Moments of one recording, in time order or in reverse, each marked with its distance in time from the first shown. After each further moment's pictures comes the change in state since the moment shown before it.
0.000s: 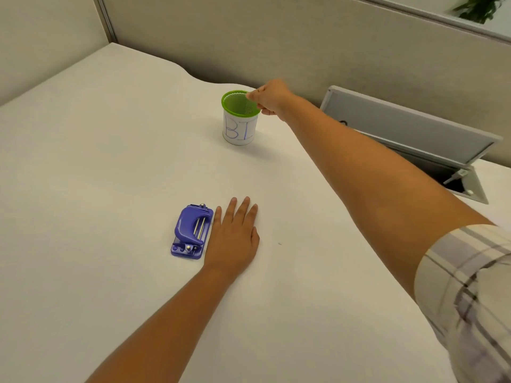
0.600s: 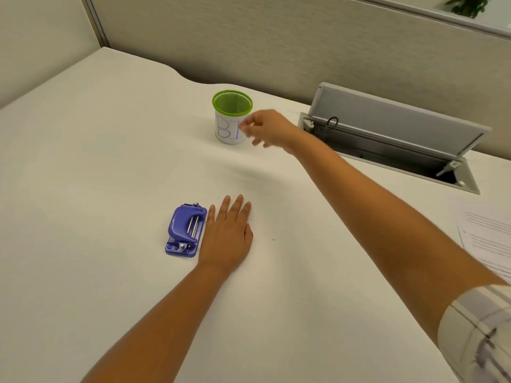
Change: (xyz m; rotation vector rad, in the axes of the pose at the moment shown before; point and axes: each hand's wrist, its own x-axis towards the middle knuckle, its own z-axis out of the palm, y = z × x) left_hand 0.000 -0.001 -0.003 0.002 0.003 0.006; right_hand -0.072 0.036 -0.004 -0.103 -0.185 -0.170
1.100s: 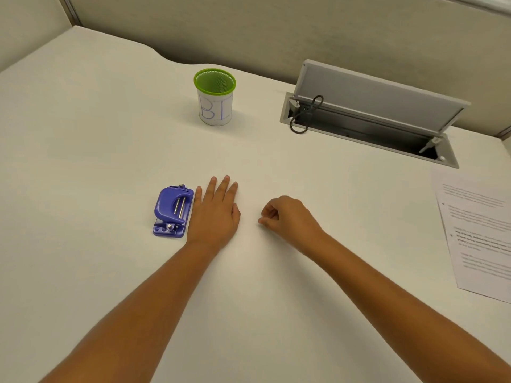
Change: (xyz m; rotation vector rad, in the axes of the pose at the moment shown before) left_hand -0.001 0.003 -0.003 0.016 0.000 -0.007; right_hand -0.162 0.097 0.071 -0.281 -0.017 0.157
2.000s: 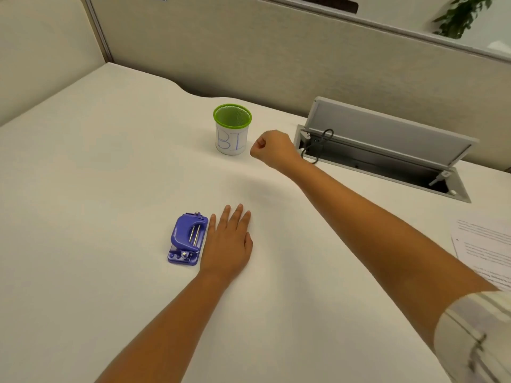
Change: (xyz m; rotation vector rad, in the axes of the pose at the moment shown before) left_hand -0.003 0.000 0.000 -0.041 -0.023 0.004; right_hand 0.138 -0.085 -0.087 0.055 0.223 -0.065
